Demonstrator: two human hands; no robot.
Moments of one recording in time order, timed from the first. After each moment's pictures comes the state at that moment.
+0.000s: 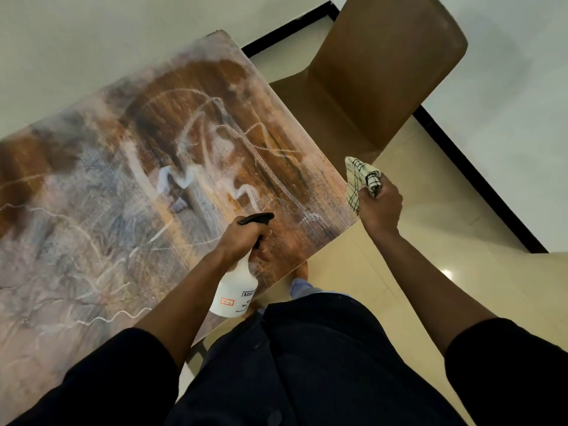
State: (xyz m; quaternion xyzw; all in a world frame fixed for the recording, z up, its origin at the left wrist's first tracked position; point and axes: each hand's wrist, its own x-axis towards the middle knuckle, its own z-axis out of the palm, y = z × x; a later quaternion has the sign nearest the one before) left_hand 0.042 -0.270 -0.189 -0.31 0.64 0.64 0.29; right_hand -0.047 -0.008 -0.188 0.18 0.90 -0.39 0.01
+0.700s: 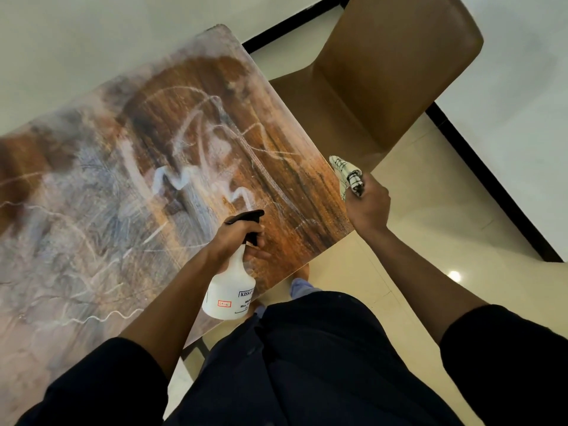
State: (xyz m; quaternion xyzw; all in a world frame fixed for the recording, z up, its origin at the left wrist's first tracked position) left_hand 0.023 -0.267 -0.183 -0.35 0.61 0.65 0.30; right_hand -0.078 -0.011 -0.212 0.07 0.94 -0.34 0.03
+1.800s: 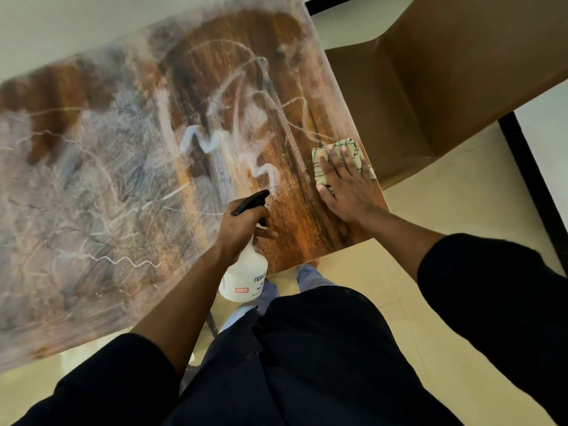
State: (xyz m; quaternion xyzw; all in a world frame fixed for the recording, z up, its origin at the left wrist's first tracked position) left_hand 0.046 -0.256 -0.205 -0.42 0.62 0.65 0.13; right_hand -0.126 -0.051 -0.300 -0.35 0.91 -0.04 0.21
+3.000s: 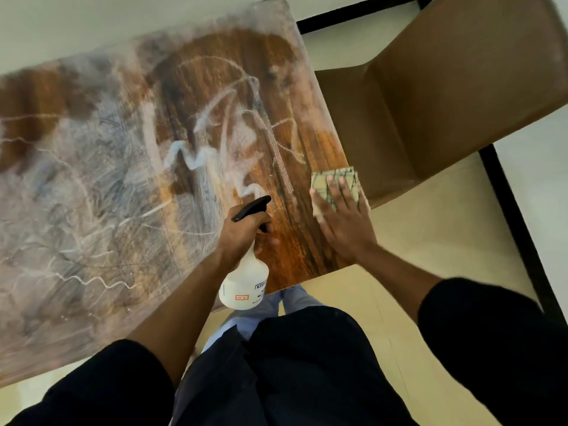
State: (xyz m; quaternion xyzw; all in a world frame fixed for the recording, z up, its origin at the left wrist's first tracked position) left_hand 0.002 -0.244 -0.204 -0.41 0.61 0.67 0.11; right_hand -0.118 -0.017 -0.304 -0.37 0.91 -0.03 0.18
